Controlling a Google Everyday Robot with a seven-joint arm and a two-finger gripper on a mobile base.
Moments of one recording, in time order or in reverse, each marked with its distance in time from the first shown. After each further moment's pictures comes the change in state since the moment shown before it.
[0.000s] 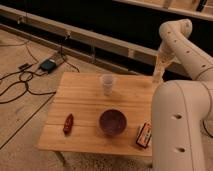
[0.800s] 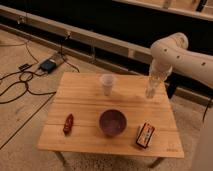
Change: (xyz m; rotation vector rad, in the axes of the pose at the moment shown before) arm 0.153 0.033 -0.052 -0.020 0.001 -0.169
